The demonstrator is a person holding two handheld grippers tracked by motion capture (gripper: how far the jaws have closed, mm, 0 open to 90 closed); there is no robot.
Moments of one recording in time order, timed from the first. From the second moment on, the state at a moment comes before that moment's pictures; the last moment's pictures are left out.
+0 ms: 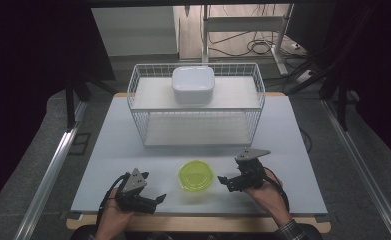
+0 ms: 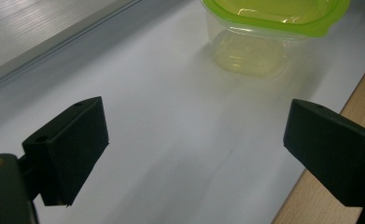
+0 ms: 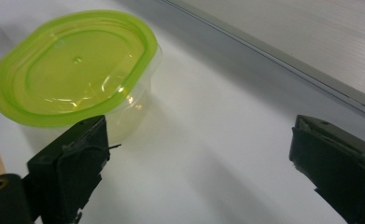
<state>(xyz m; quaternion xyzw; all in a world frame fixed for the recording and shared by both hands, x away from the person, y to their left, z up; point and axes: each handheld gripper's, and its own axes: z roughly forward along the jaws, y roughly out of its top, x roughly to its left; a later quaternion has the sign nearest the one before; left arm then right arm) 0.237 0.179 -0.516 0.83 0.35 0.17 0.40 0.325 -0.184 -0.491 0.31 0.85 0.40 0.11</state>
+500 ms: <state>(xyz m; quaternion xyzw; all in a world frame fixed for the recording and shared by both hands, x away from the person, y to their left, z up) 0.237 0.177 -0.516 0.83 0.34 0.17 0.40 0.328 -0.178 -0.480 0.34 0.84 0.41 0.06</state>
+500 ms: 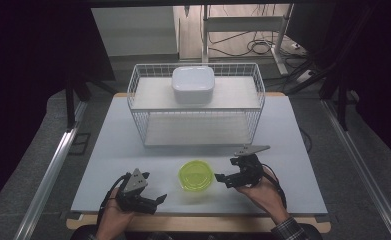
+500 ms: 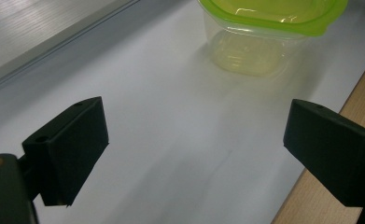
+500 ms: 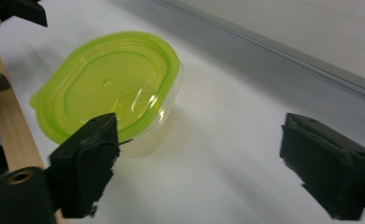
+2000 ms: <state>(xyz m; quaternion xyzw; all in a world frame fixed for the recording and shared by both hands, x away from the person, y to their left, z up) 0.236 0.174 -0.516 0.84 0.33 0.18 0.39 0.365 -0.152 -0.490 0.43 0.78 0.43 -0.16</state>
